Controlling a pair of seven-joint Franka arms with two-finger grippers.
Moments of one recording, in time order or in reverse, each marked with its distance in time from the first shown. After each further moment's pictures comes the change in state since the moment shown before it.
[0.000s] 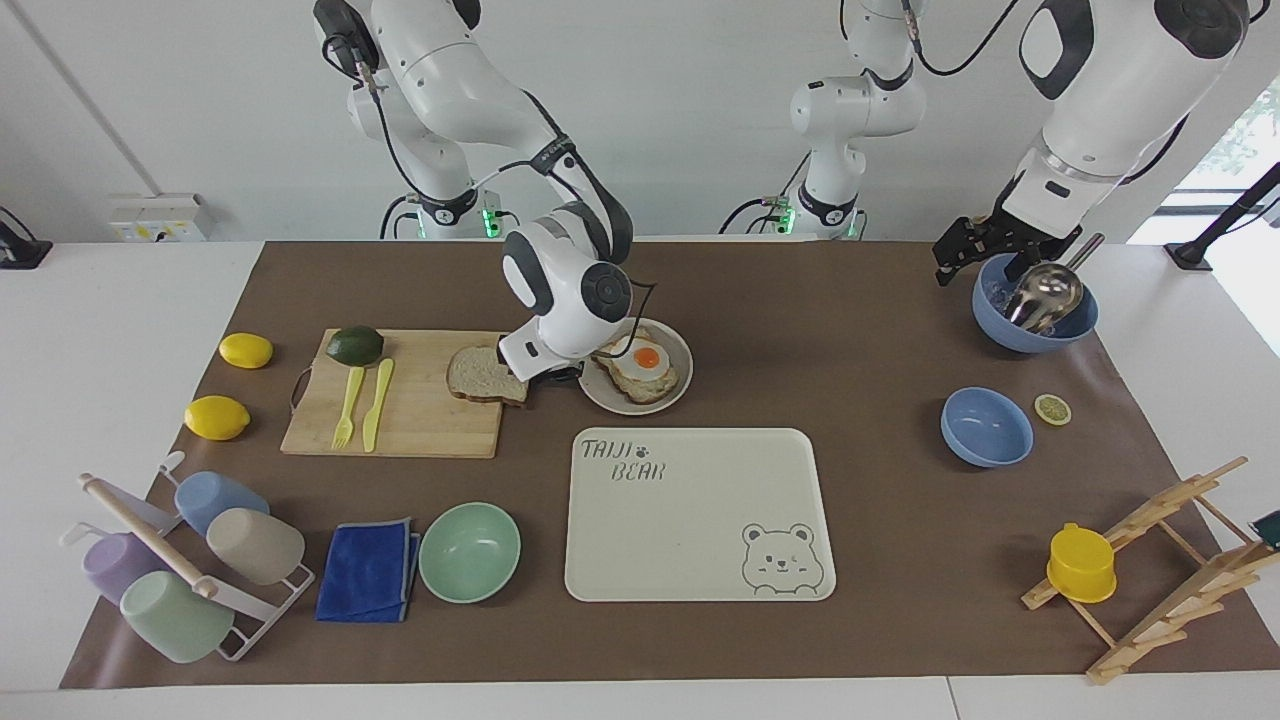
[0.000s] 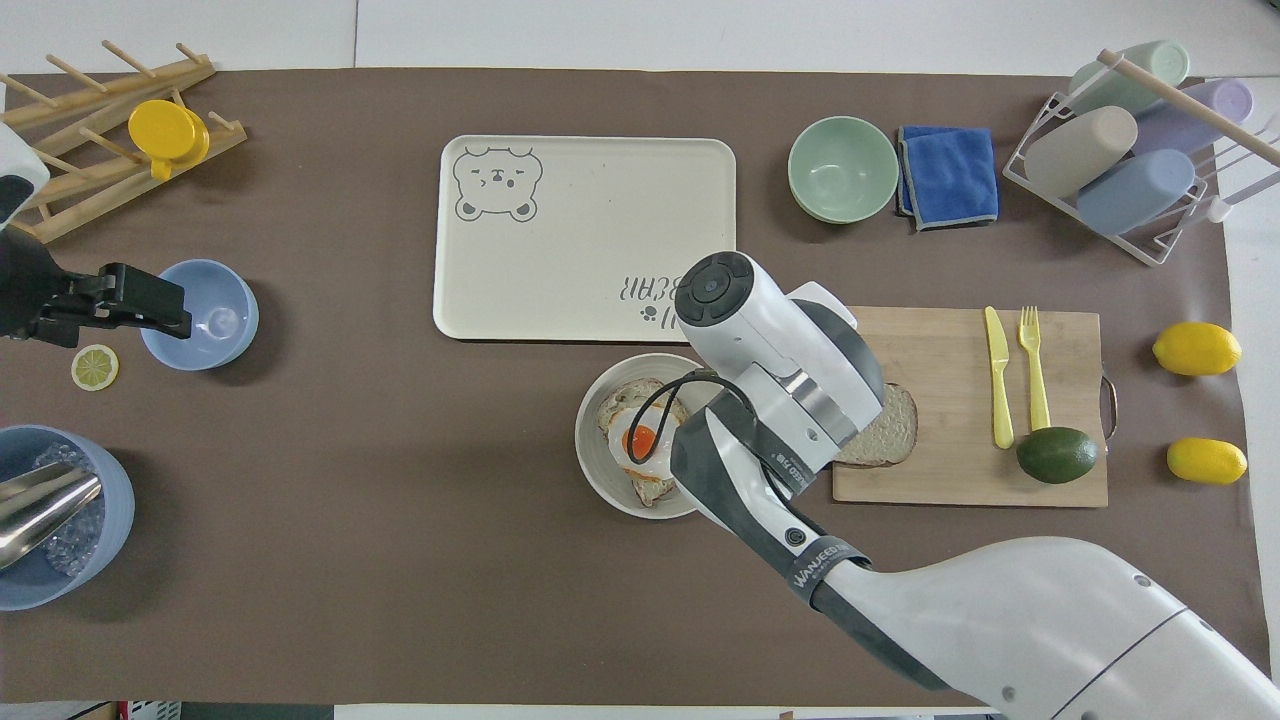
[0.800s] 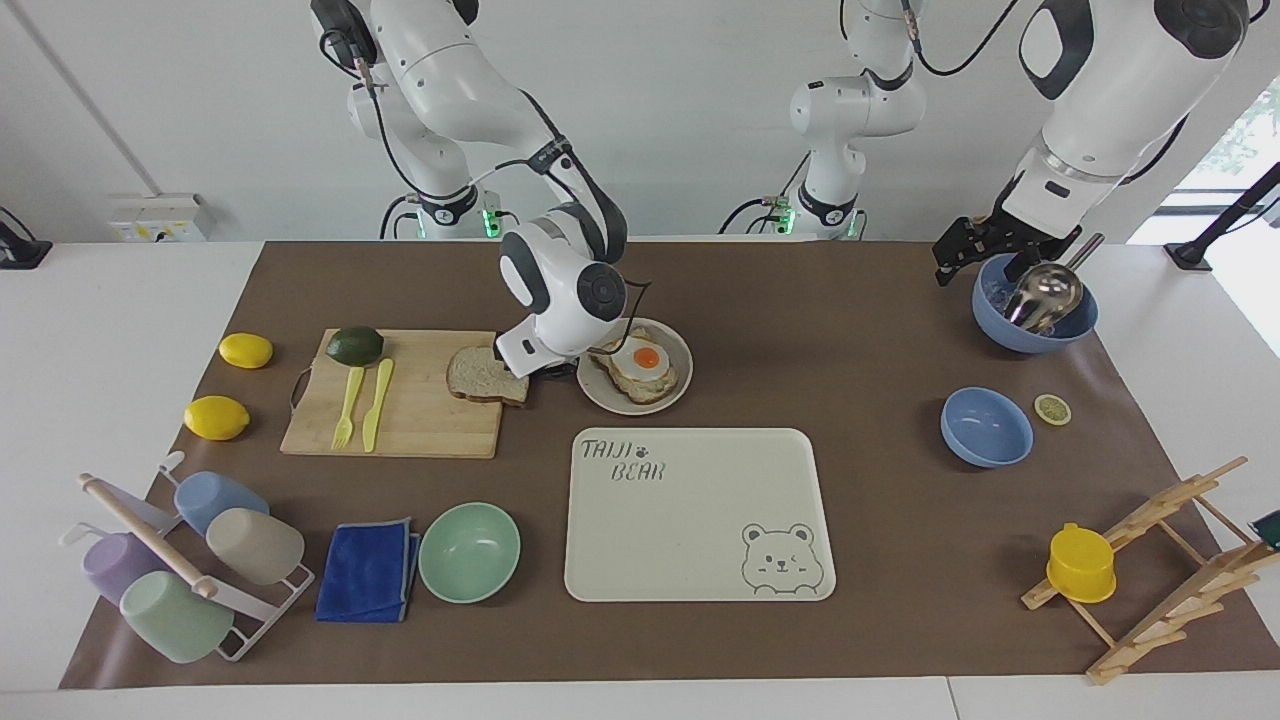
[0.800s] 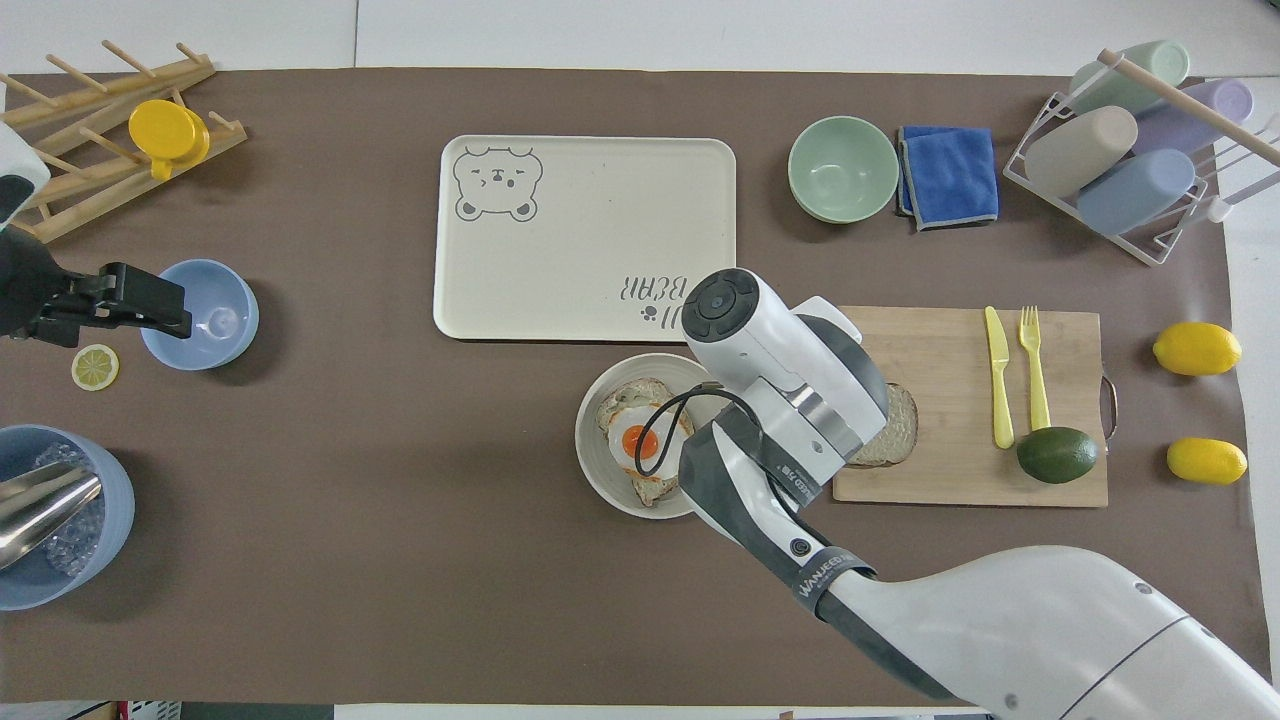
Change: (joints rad) left arm 0.000 0.000 0.000 0.000 0.000 0.000 0.000; right arm -0.006 -0.018 0.000 -0.051 0.000 0.011 0.000
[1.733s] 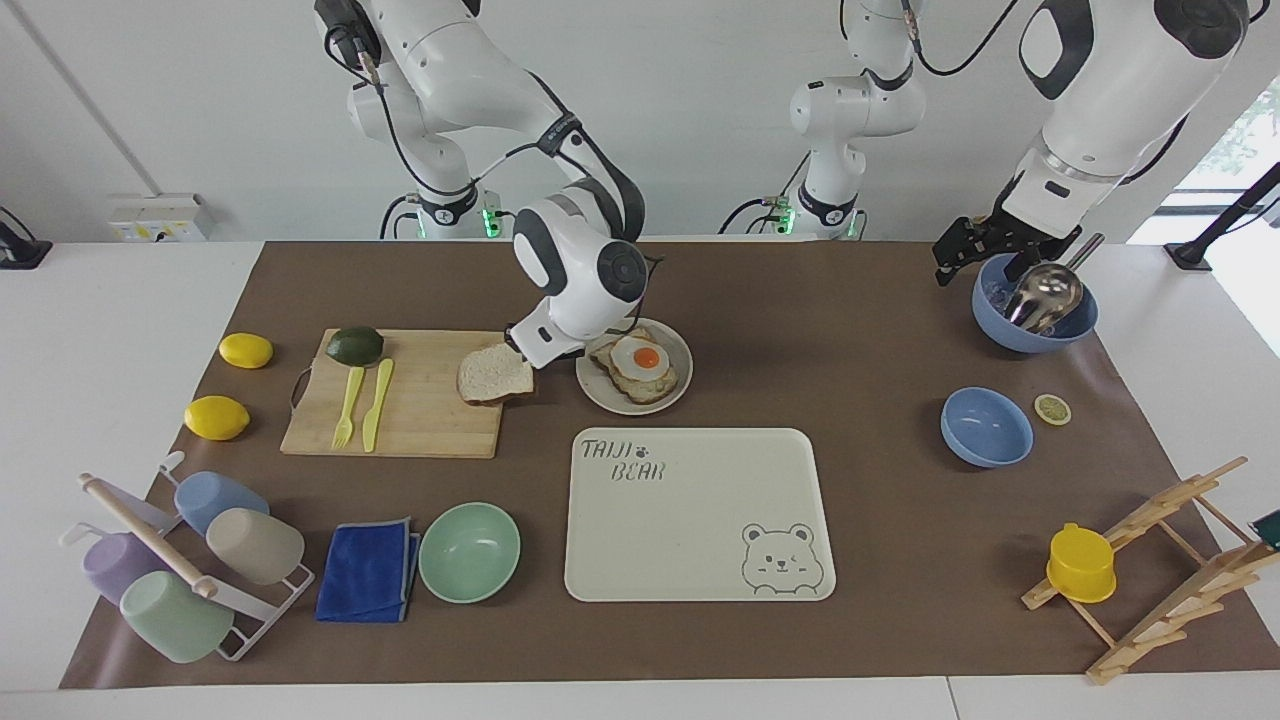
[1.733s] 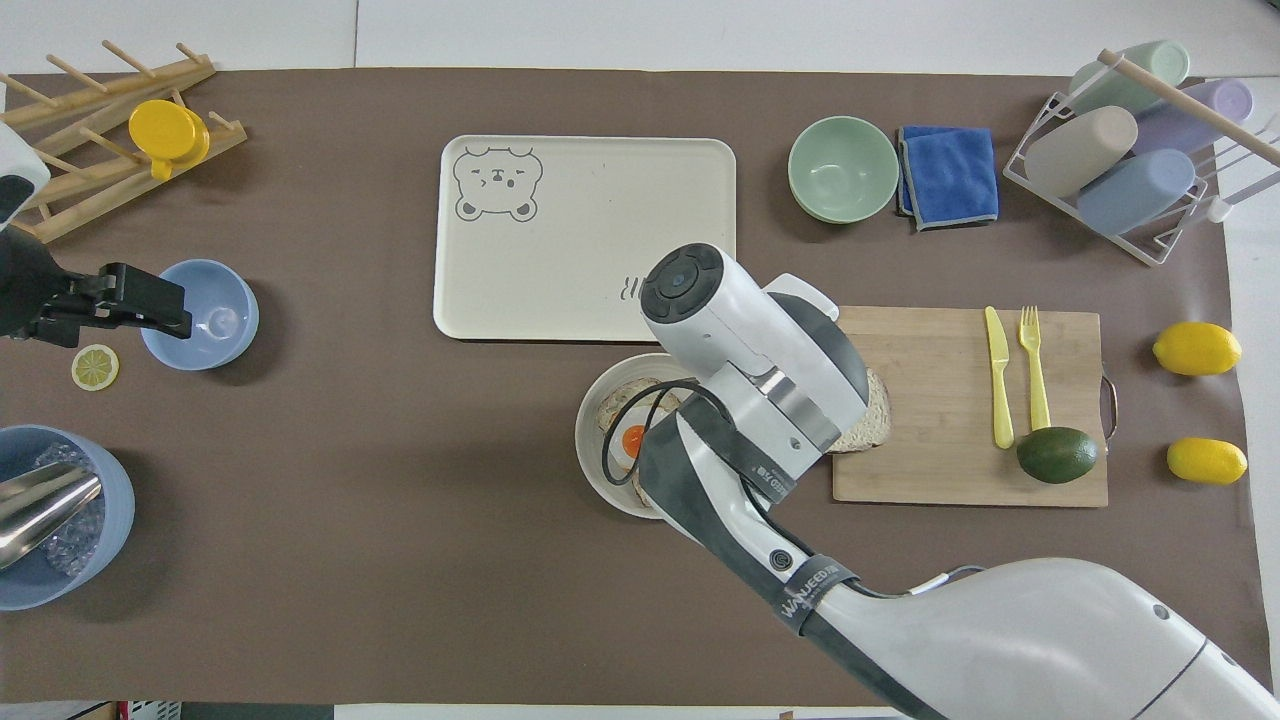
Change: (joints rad) left arm 0.000 0.000 0.000 0.000 0.000 0.000 0.000; right arm 0.003 0.022 0.099 0.226 0.003 -0.206 -0.110
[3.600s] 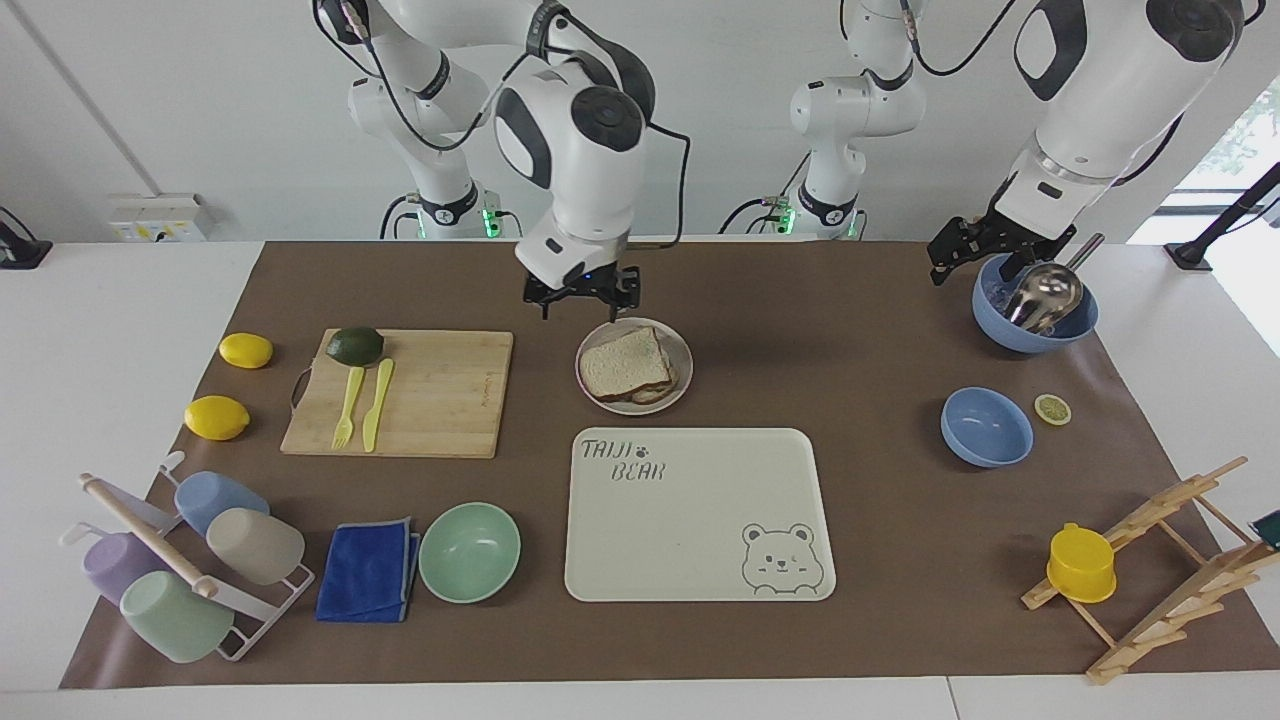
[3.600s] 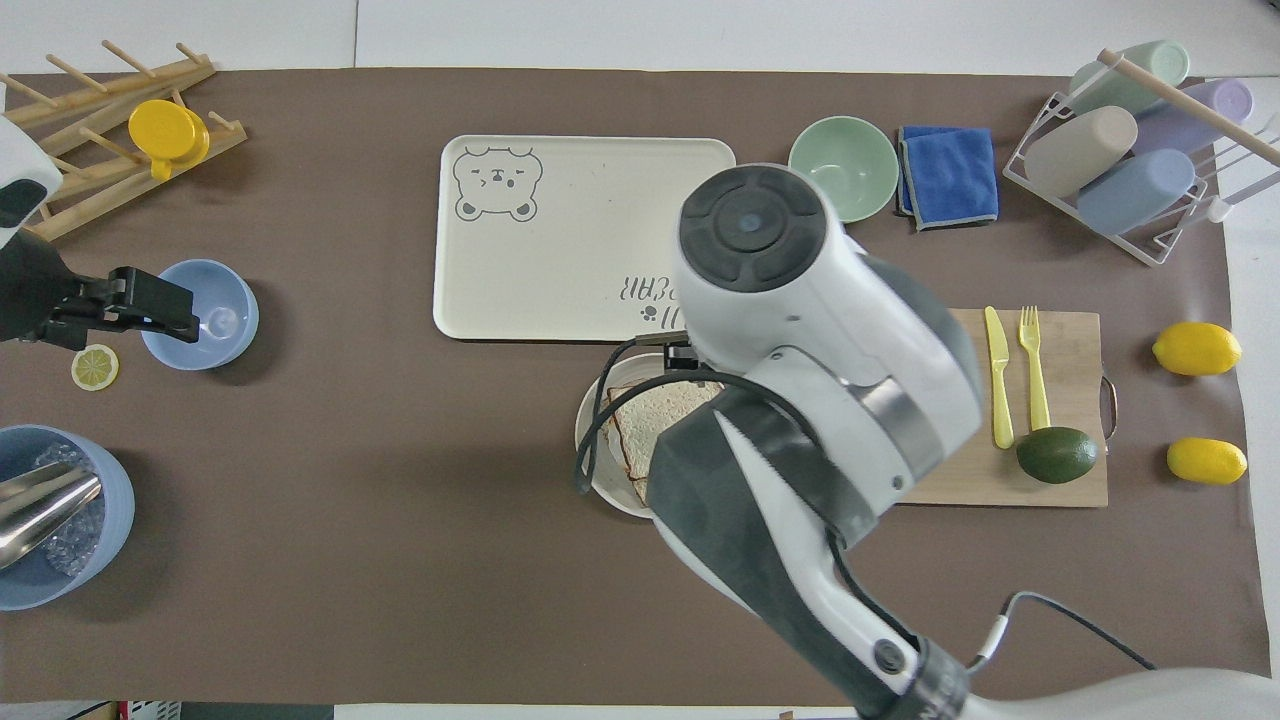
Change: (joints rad) left arm -0.001 -0.001 -0.012 -0.010 0.000 -0.008 0.000; right arm -0.188 -0.187 0.111 0.112 0.199 0.024 -0.120
